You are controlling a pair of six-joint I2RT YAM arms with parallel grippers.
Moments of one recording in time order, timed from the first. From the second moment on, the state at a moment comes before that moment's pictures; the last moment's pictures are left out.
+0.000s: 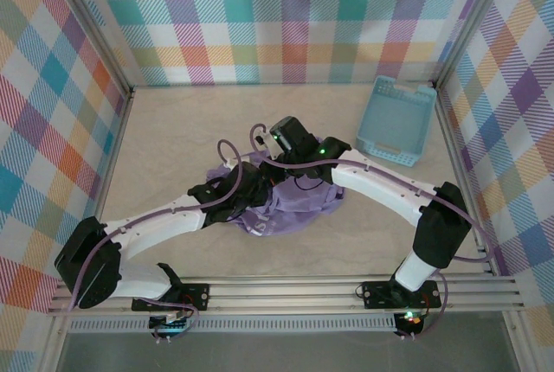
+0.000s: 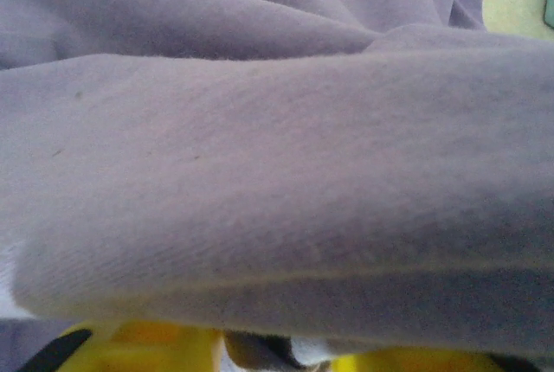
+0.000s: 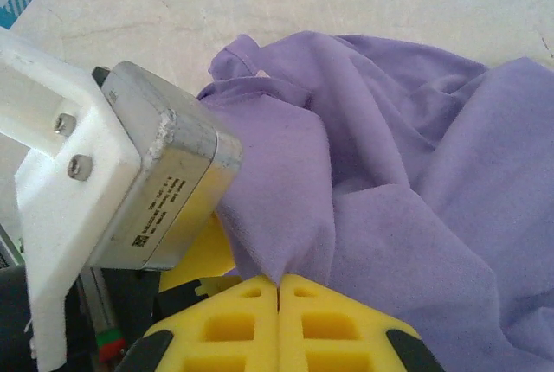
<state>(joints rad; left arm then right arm) -0.82 1.31 0.81 -0.36 -0.24 -0.82 0.87 1.63 1.42 -0.62 -0.14 0.26</state>
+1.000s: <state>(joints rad) -0.80 1.13 0.70 -0.29 -0.19 -0.76 0.78 1.76 1.40 -0.61 -0.04 0.28</state>
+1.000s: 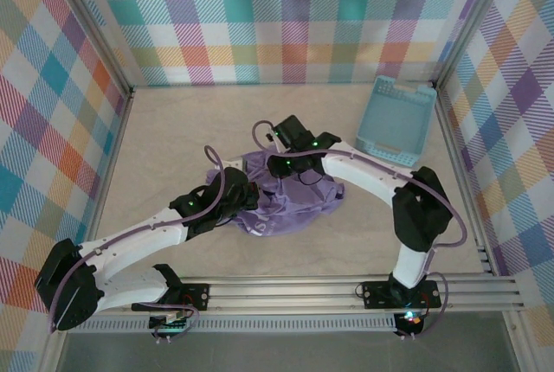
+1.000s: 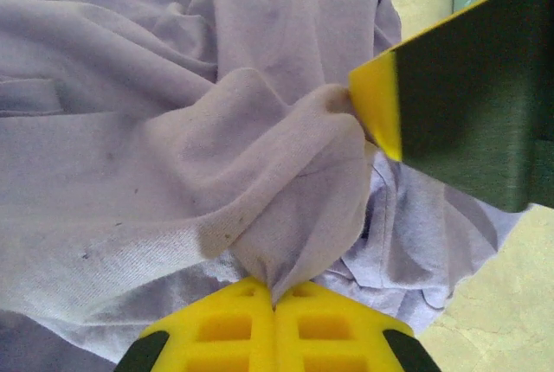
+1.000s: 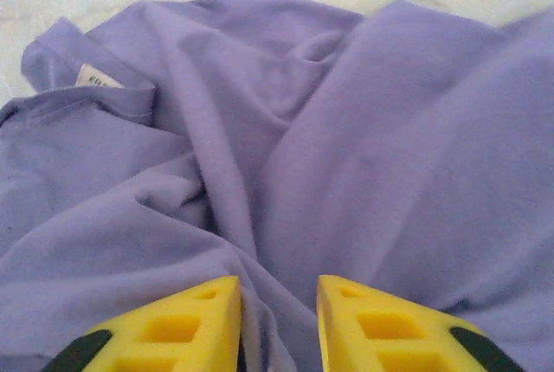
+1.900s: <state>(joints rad) -0.75 1.10 0.66 -0.24 -0.12 -0.78 0.92 1.73 1.19 -0.48 0.06 0.28</state>
